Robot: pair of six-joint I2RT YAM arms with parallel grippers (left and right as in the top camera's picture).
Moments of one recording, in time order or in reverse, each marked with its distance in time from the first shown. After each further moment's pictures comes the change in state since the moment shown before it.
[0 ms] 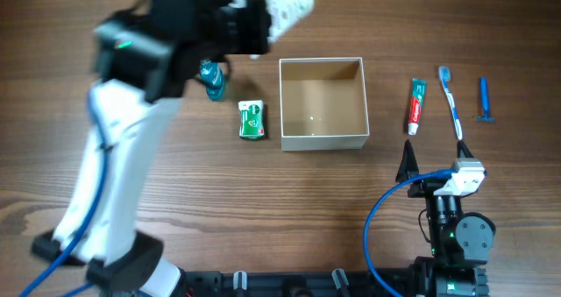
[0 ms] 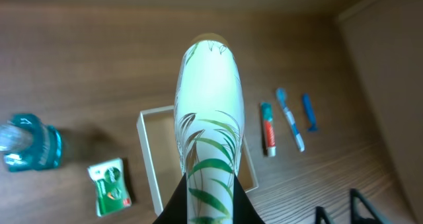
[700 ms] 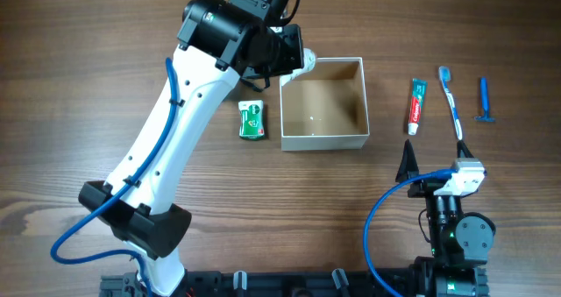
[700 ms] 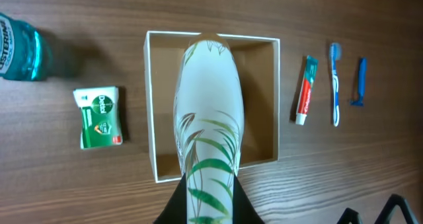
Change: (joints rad) left arm -0.081 0.171 0.000 -0.150 -0.047 -0.207; right arm 0.000 0.000 0.000 0.000 0.000 0.000
